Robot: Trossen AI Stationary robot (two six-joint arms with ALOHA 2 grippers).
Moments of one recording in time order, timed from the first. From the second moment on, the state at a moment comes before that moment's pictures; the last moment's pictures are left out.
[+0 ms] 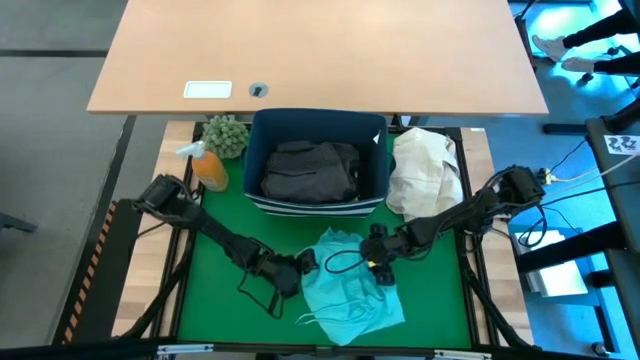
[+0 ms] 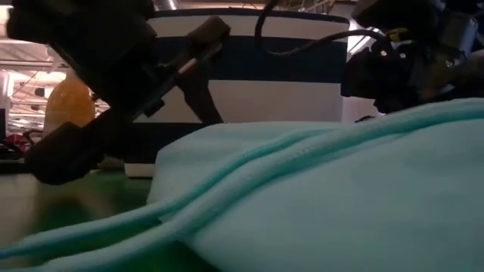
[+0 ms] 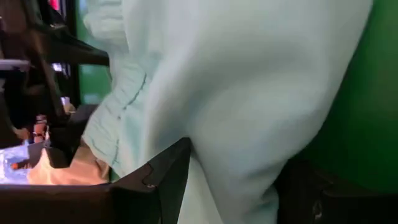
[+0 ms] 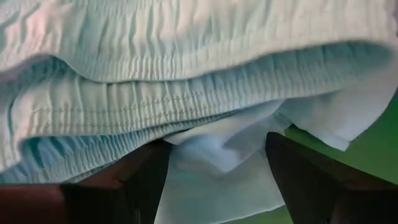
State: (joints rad) left arm -0.48 1.87 0.91 0.14 -0.45 0.99; right arm 0.37 1.62 0.75 -0.19 -0.01 0.33
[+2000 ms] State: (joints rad) left arm -0.31 1.87 0.97 0.04 -0.07 0.34; right arm 0.79 1.99 1.23 -0.56 0.24 0.18
